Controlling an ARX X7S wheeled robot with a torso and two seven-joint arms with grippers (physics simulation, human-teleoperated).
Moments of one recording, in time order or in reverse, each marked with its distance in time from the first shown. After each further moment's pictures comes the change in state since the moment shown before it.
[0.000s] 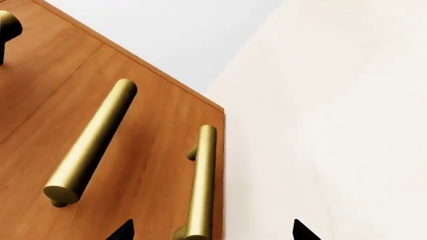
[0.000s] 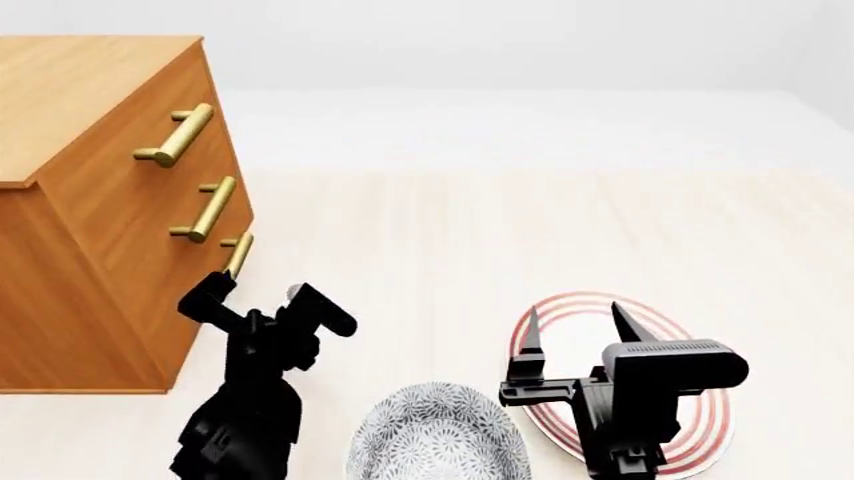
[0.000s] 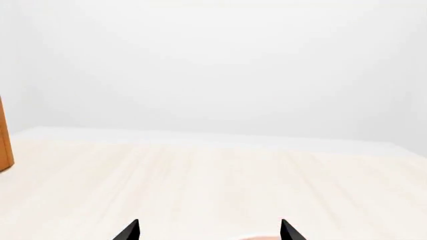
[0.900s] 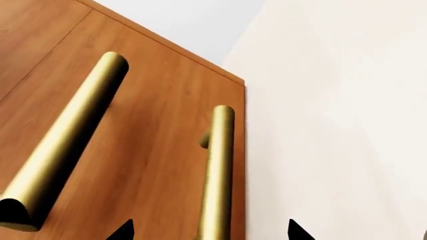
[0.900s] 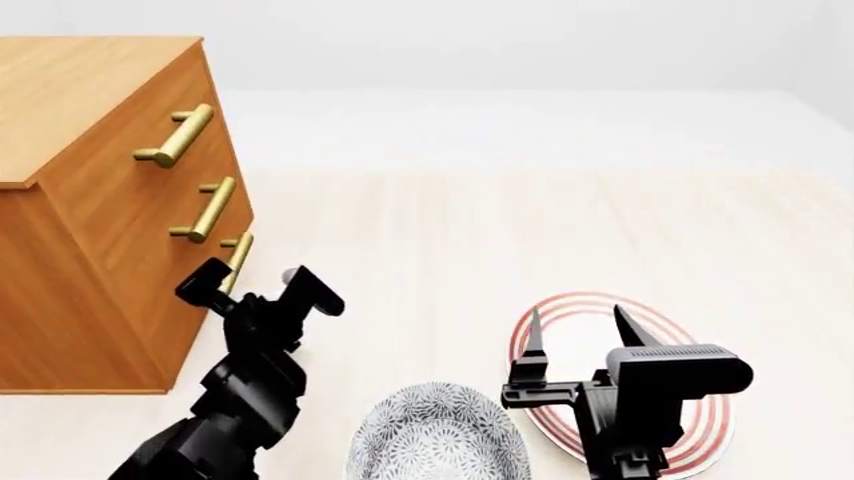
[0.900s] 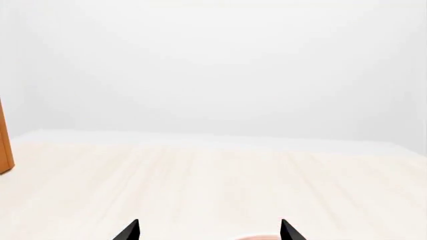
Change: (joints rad) left arm -0.330 0.158 0.177 -0.820 -0.194 0.298 -0.199; right arm -0.012 0.018 -0.007 0.010 0.025 -0.034 0.019
